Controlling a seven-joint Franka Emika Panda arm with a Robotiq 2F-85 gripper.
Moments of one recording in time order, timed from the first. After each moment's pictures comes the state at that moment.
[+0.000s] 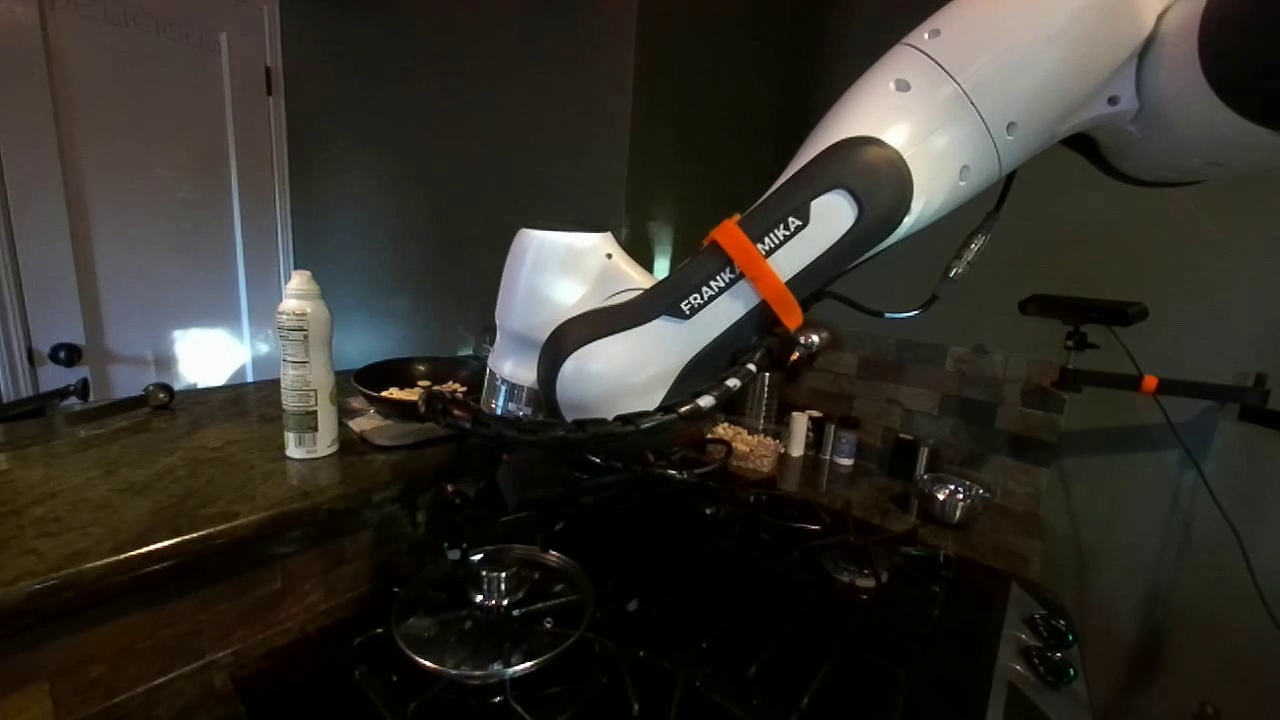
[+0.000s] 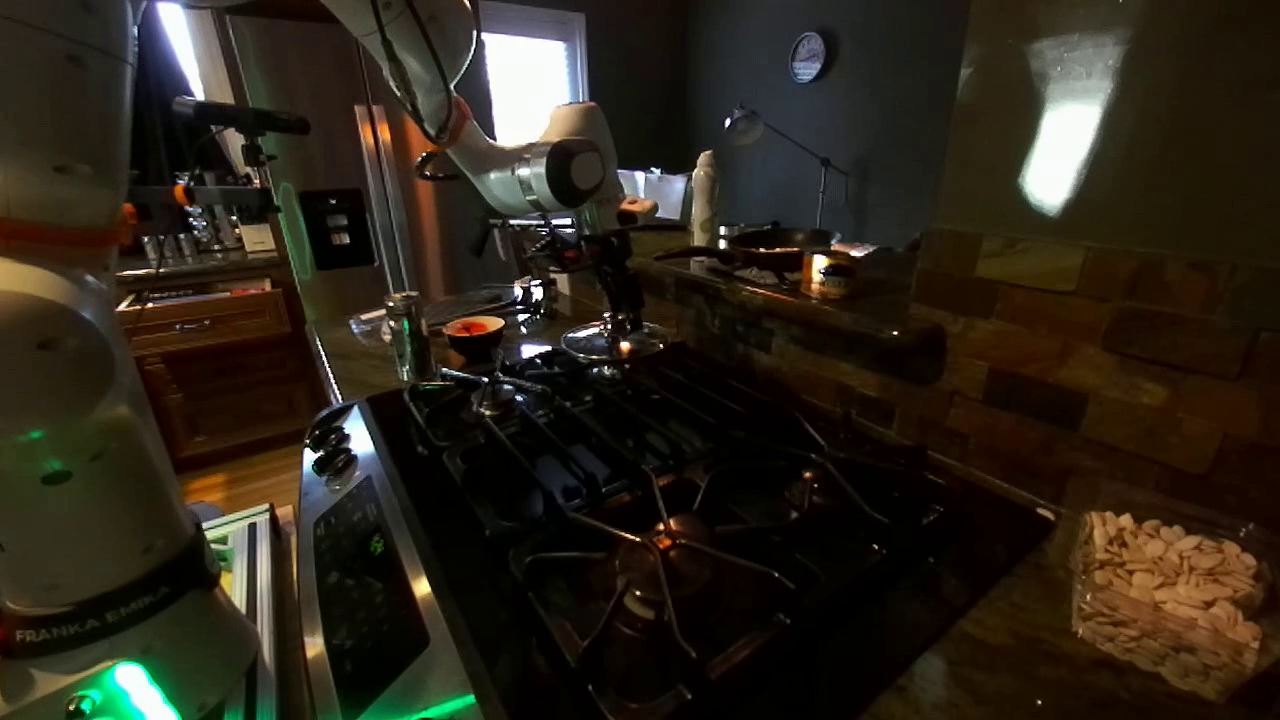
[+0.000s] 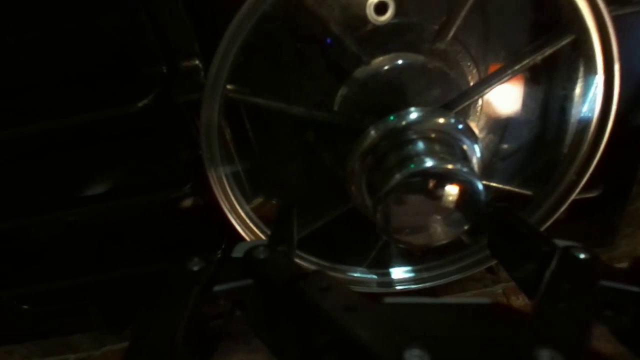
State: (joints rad) arm 0.22 0.28 0.11 -2.01 -0.22 2.52 0.66
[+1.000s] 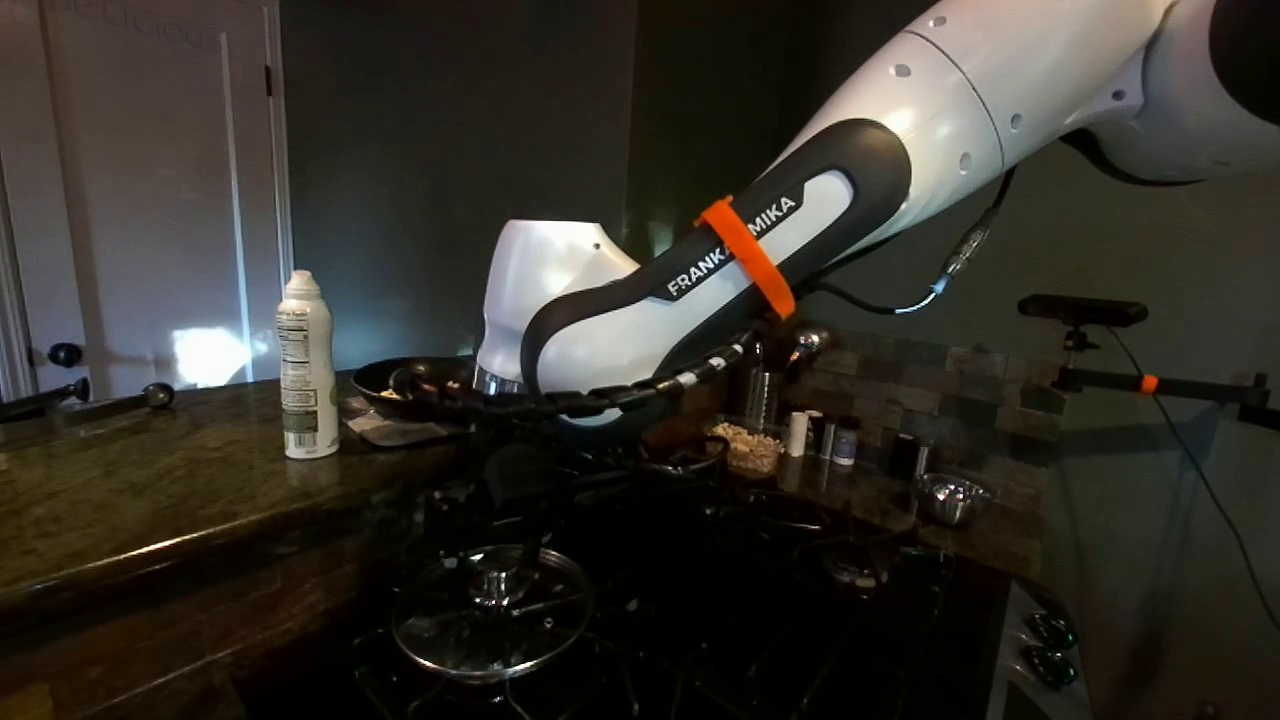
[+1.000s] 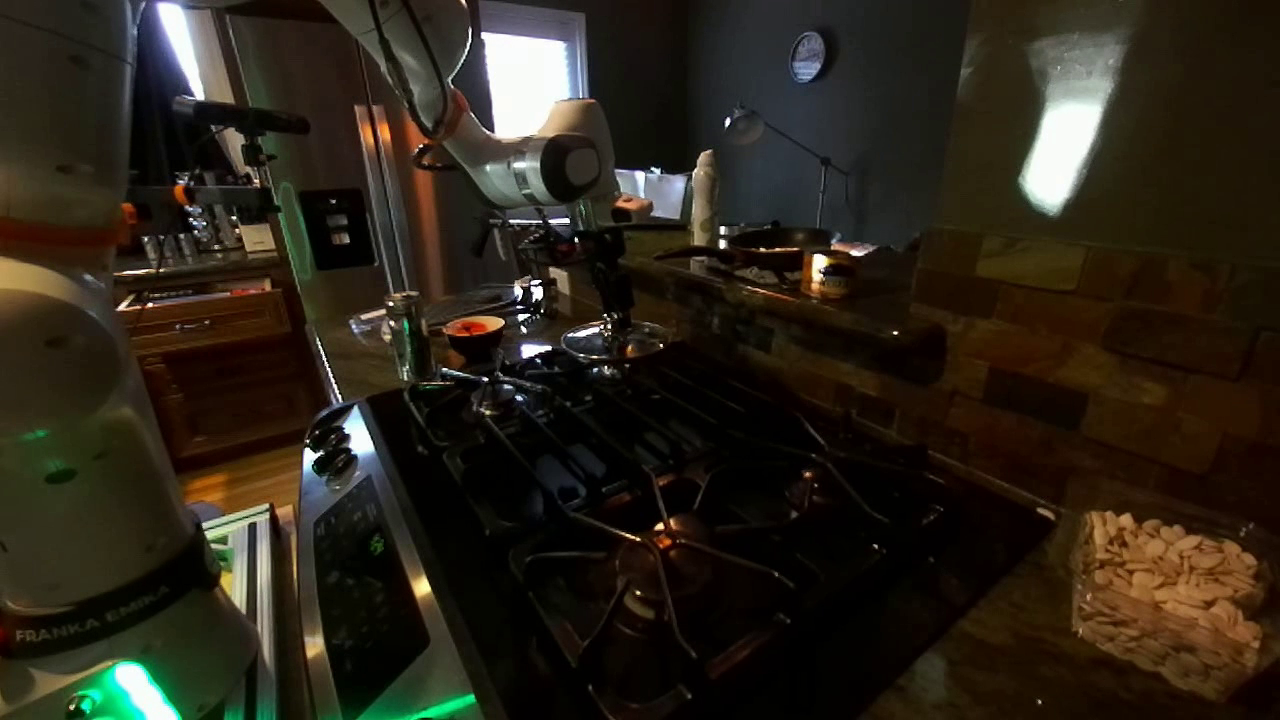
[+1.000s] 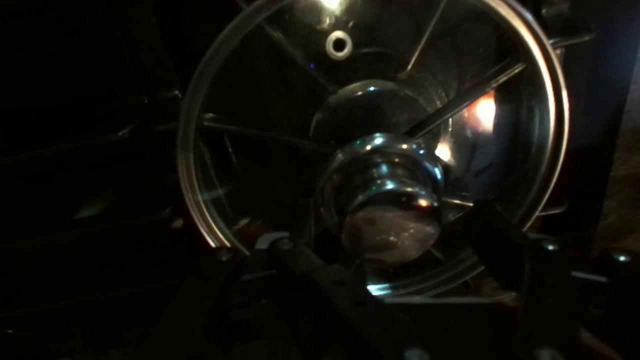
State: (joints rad) arm 0.24 0.28 0.10 -1.99 -0.16 2.47 0.64
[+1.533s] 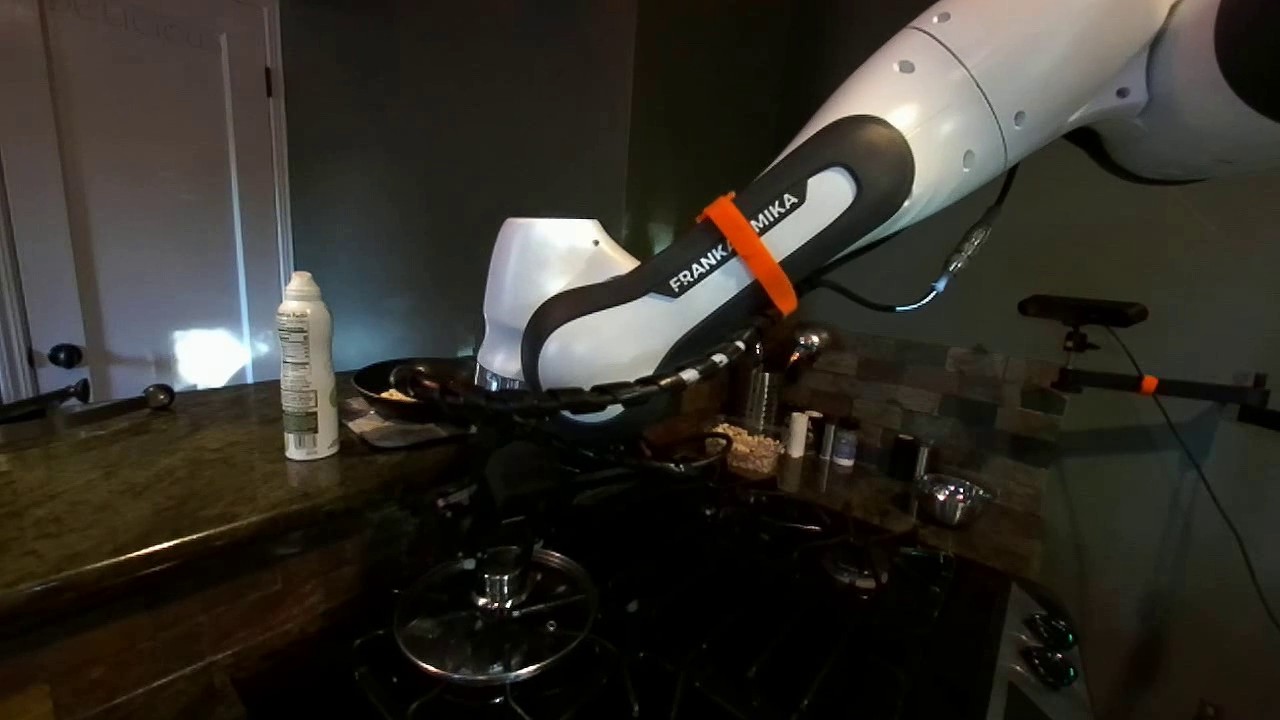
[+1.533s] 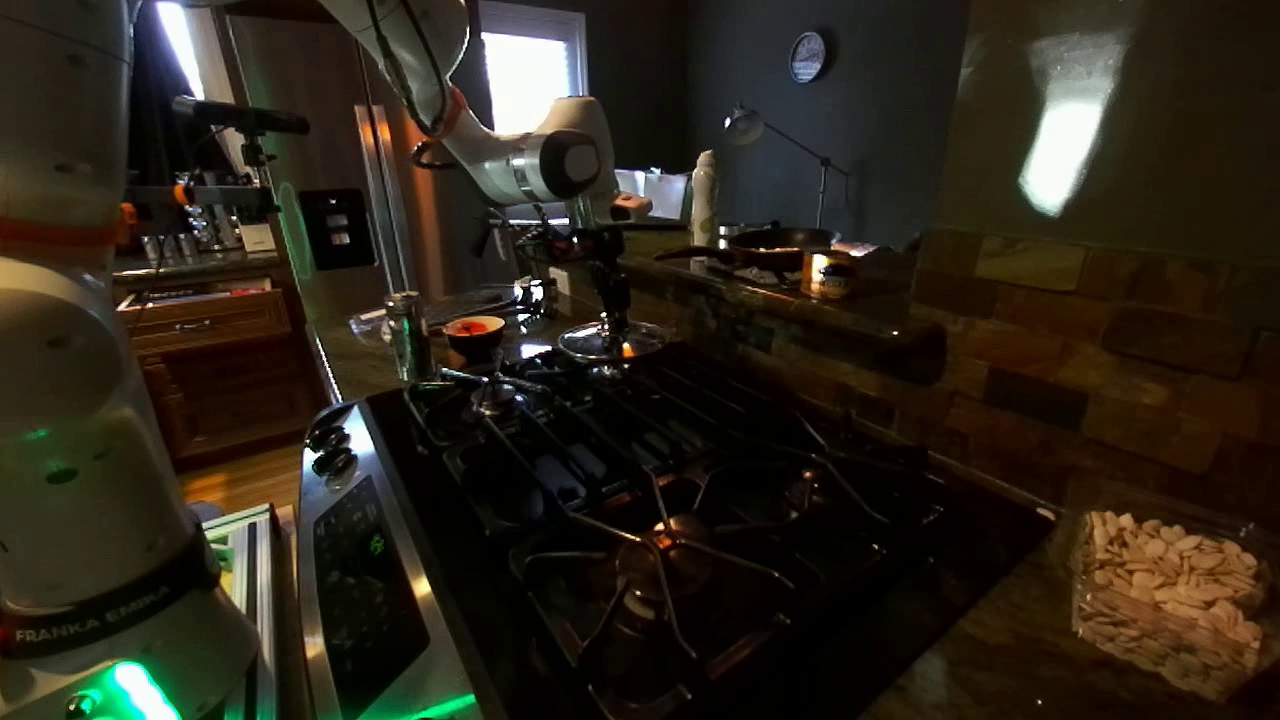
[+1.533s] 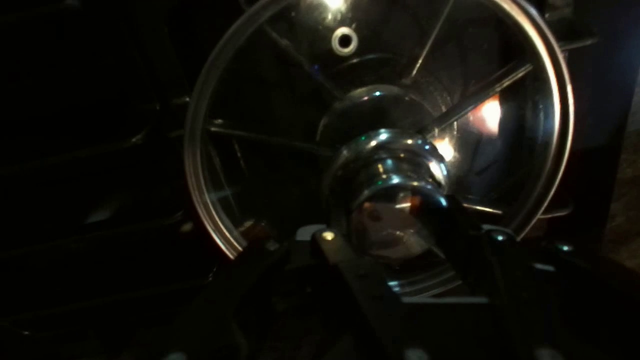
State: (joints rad) arm 0.25 0.27 0.10 -1.99 -0.16 2.44 0.66
